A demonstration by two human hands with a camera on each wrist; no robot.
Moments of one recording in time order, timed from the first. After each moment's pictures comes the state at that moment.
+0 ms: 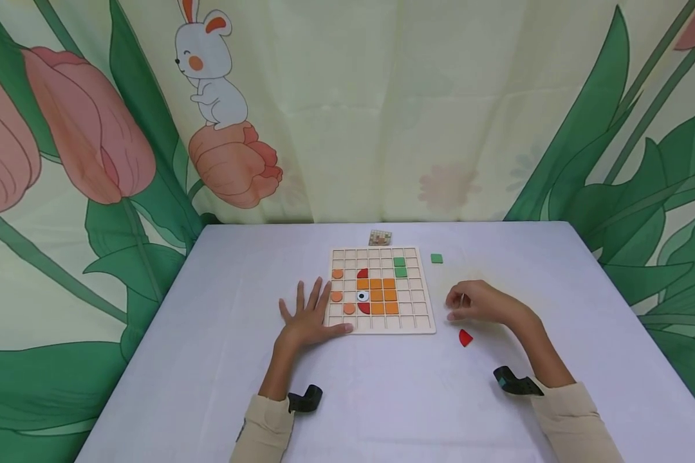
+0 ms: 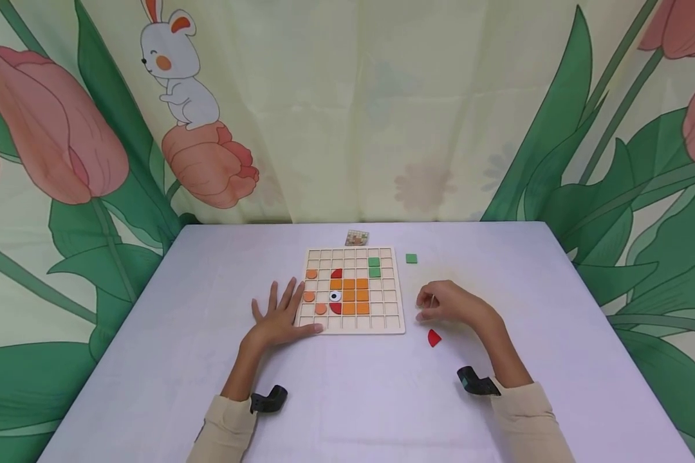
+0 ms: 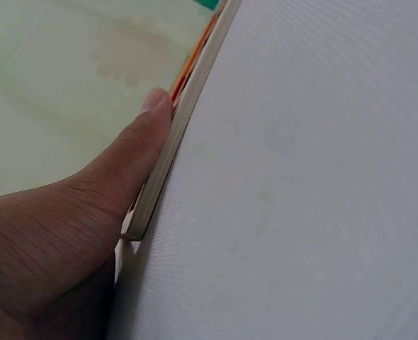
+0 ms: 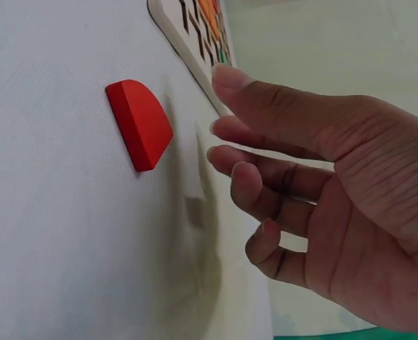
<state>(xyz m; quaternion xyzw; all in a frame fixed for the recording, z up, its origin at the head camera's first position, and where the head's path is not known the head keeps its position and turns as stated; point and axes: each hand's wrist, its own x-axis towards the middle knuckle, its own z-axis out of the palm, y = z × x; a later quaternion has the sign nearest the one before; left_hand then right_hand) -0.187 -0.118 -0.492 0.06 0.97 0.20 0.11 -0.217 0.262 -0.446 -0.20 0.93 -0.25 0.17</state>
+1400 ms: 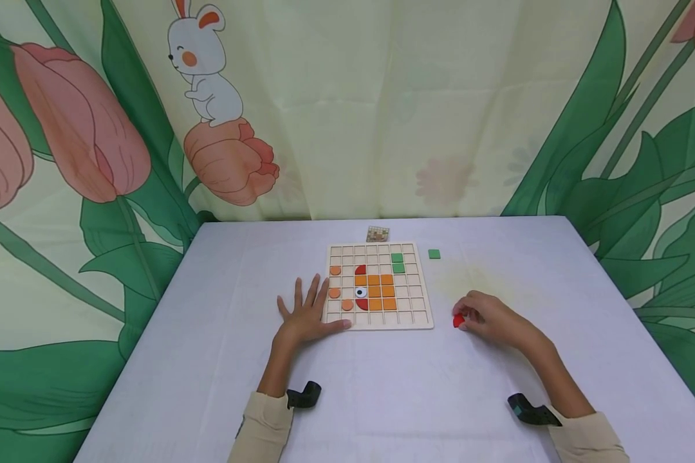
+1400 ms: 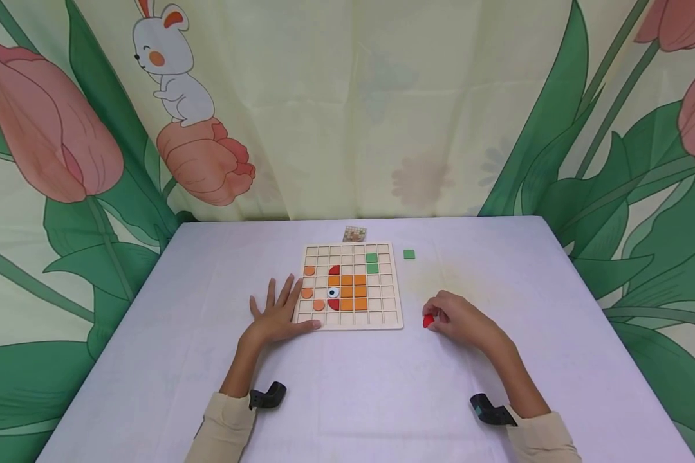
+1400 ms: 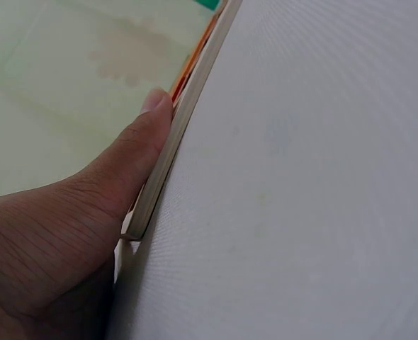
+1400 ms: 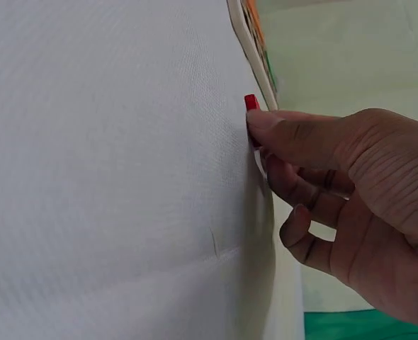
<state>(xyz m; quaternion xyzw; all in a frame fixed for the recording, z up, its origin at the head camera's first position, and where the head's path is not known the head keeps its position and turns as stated) -0.189 -0.119 -0.491 0.07 0.97 0.18 0.13 -0.173 0.278 -0.464 -0.22 0.94 -0.25 0.07</state>
